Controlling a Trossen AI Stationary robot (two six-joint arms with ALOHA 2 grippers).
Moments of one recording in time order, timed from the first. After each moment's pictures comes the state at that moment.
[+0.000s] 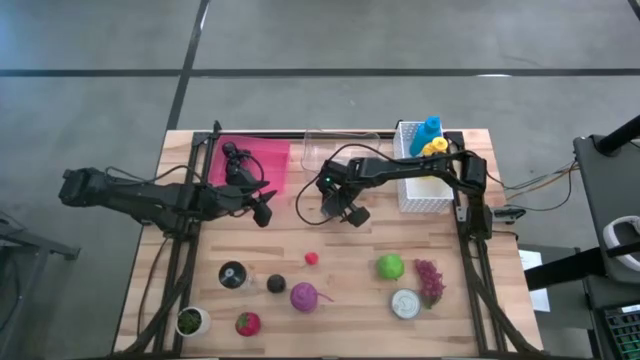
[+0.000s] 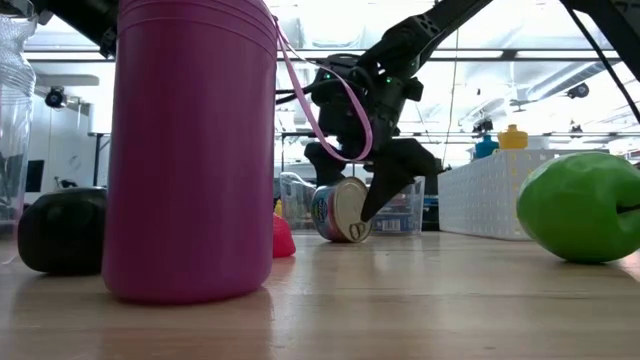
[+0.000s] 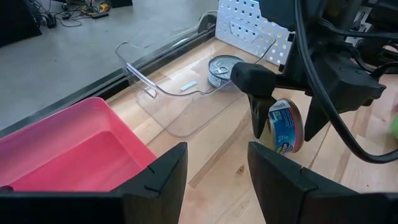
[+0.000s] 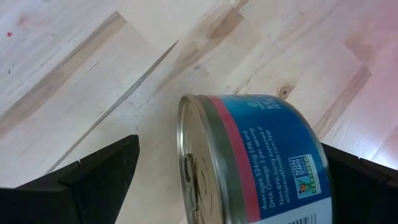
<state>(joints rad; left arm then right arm) -0.08 0.95 0.61 -0.27 -0.61 -0.45 -0.23 2.00 1.39 -0.59 -0.27 -0.92</state>
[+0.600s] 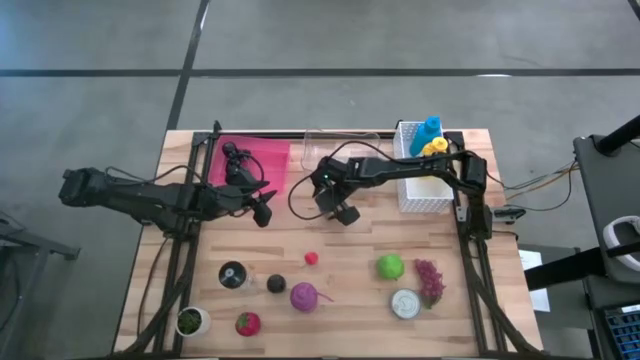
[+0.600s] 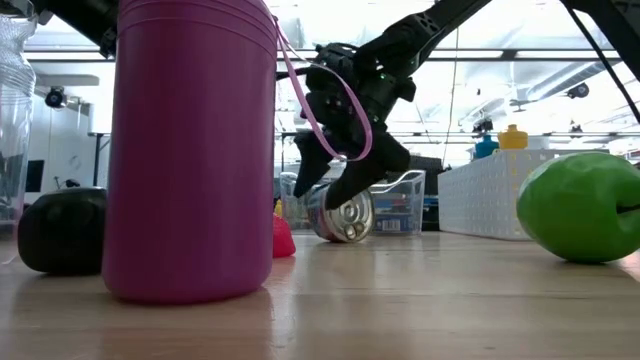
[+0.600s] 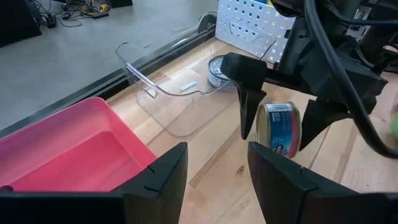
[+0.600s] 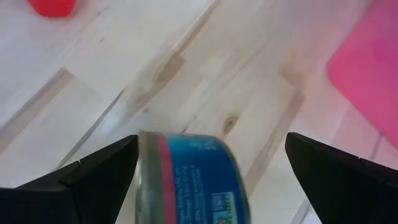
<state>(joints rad) -0.08 0.95 0.61 -0.27 -0.61 -0.45 -0.23 2.00 1.40 -0.44 -0.27 -0.81</state>
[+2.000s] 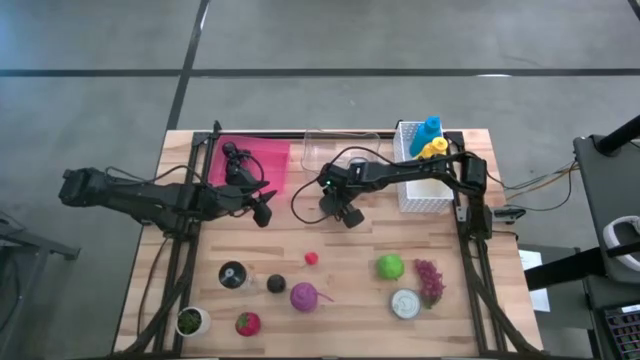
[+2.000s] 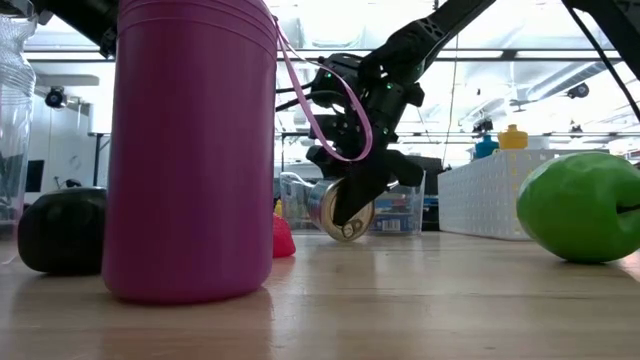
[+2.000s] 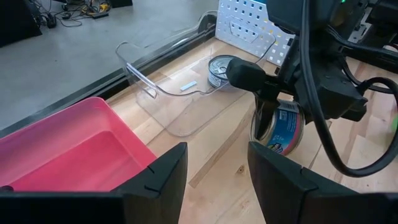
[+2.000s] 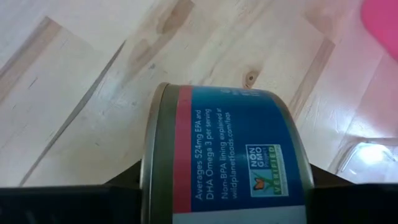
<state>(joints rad) -0.08 0.95 0.61 -0.27 -0.61 -0.45 -0.21 2.00 1.34 -0.46 -0.15 -0.77</state>
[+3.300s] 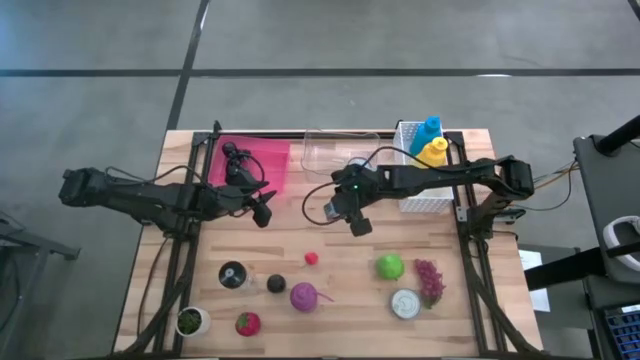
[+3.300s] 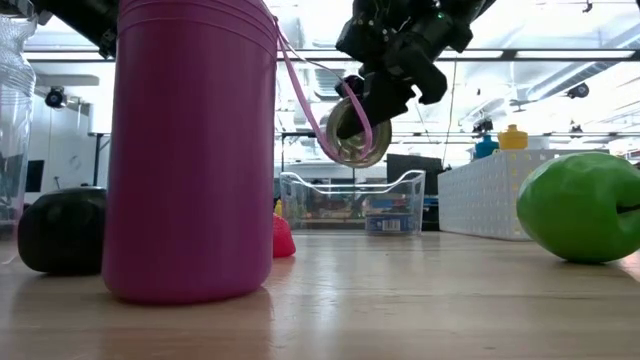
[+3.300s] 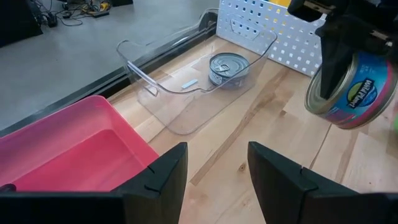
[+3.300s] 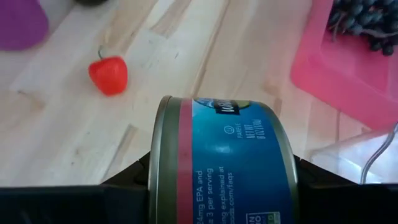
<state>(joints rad) -0.08 0.95 0.61 -0.28 -0.61 -0.45 -0.11 1.65 1.16 -0.32 -0.16 -0.44</state>
